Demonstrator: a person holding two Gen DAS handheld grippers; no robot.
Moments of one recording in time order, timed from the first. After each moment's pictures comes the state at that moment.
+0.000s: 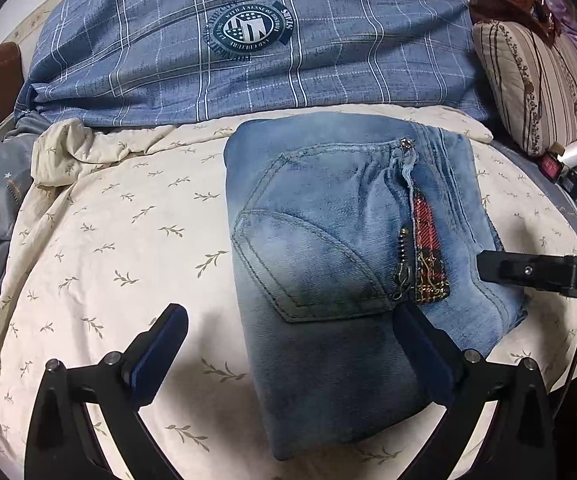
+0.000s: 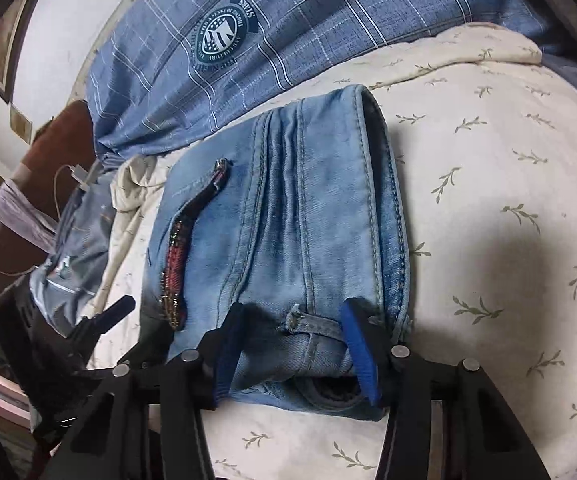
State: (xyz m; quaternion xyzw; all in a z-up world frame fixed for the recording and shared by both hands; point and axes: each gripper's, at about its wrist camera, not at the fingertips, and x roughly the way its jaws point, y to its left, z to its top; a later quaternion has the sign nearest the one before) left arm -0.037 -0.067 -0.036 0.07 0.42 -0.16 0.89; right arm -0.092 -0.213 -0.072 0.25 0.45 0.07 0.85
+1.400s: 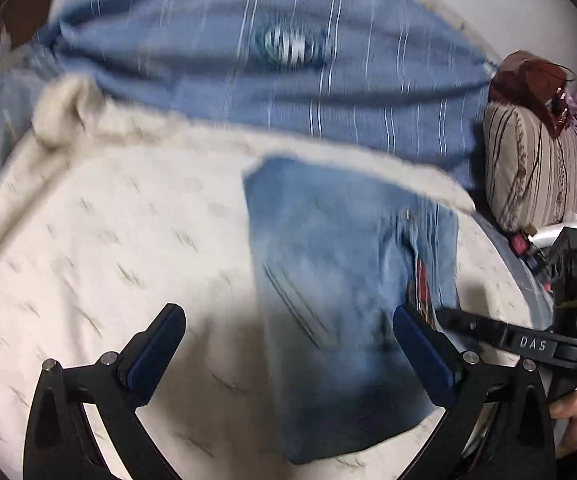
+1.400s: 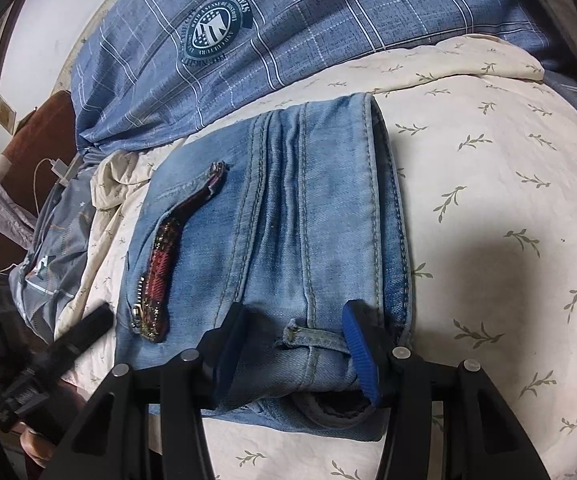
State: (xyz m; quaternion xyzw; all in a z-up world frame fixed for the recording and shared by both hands) left arm -0.020 -0.017 -0.012 -0.06 0.41 -0.18 0.89; right arm -0.078 -0.204 -0.067 0.23 0.47 0.03 0.85
